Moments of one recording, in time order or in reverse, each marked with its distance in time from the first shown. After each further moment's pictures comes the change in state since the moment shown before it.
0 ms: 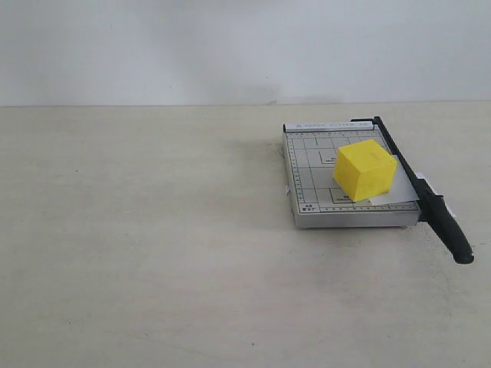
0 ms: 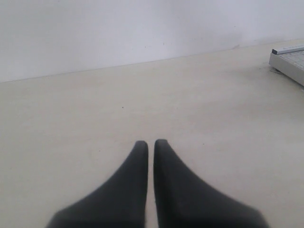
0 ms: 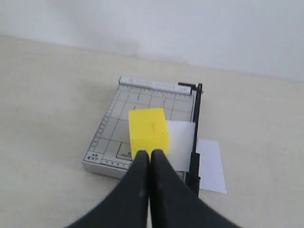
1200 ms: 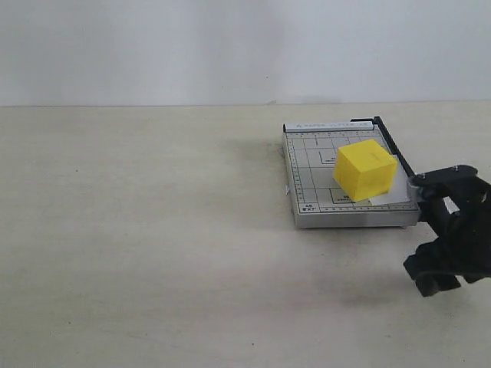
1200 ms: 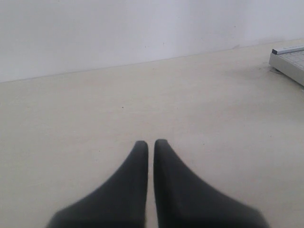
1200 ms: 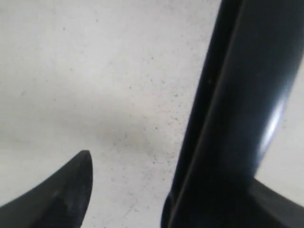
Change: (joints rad) left arm 0.000 0.000 0.000 0.000 0.000 0.000; right arm 0.000 0.998 -0.145 -0.264 0.098 0.106
